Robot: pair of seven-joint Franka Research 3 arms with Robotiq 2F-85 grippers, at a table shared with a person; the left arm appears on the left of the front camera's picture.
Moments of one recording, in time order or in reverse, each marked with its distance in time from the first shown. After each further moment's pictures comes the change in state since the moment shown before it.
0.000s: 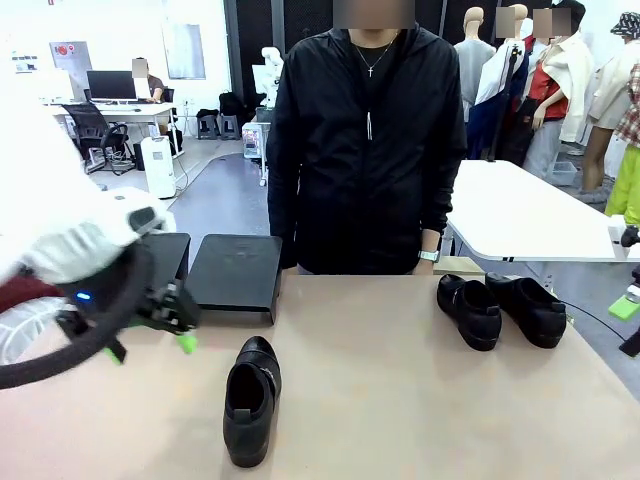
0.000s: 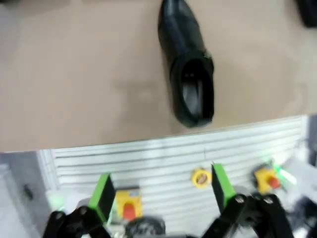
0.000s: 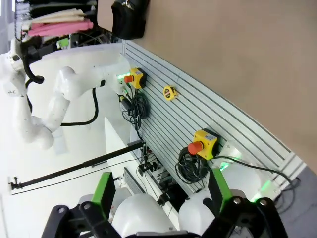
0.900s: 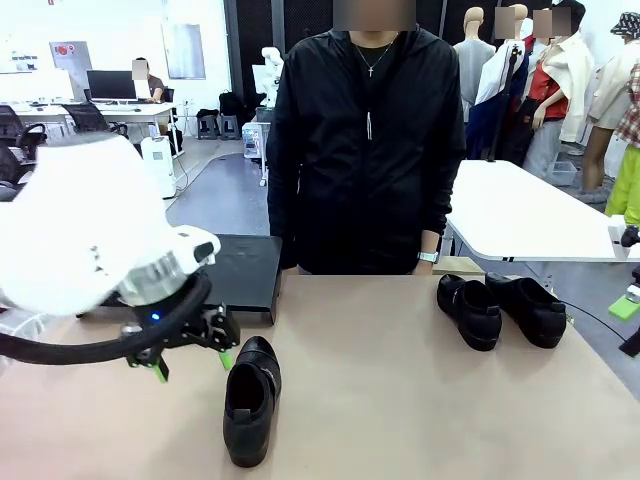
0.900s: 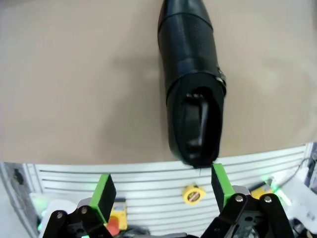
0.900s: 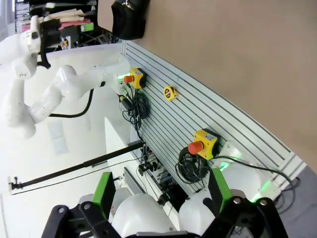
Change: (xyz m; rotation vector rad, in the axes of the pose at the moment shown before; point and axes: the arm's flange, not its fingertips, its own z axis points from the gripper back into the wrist) left arm 0.041 -0.014 -0.092 0.018 0.108 0.090; right arm 0.000 0.000 0.000 0.000 0.000 0.000
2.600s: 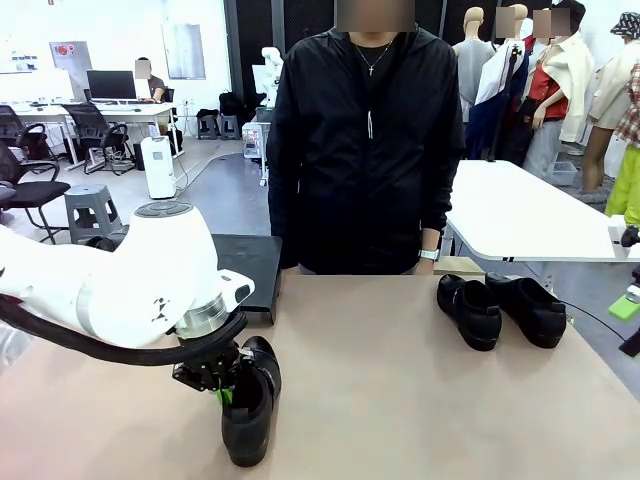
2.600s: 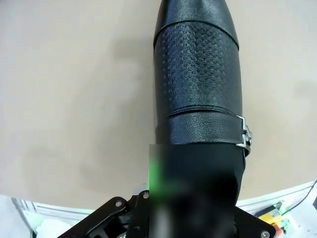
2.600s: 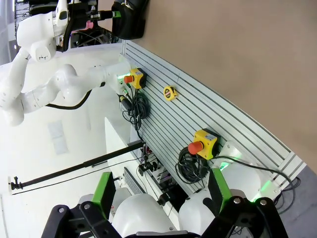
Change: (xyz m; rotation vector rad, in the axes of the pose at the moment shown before) left arm 0.031 -0.016 -0.081 0.050 0.027 -0.001; right arm 0.000 0.000 0.000 0.000 0.000 0.000
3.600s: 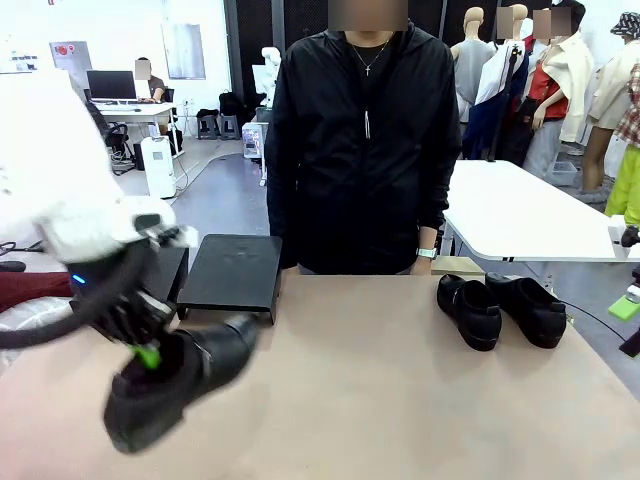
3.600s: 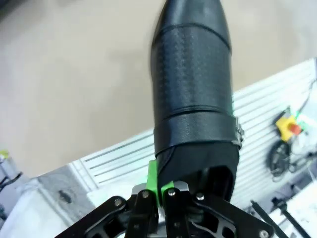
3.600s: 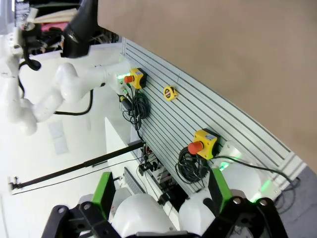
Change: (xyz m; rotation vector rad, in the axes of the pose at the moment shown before) left arm -0.031 0.098 0.184 -0.088 0.040 -0.379; right arm 0.000 0.000 0.000 0.000 0.000 0.000
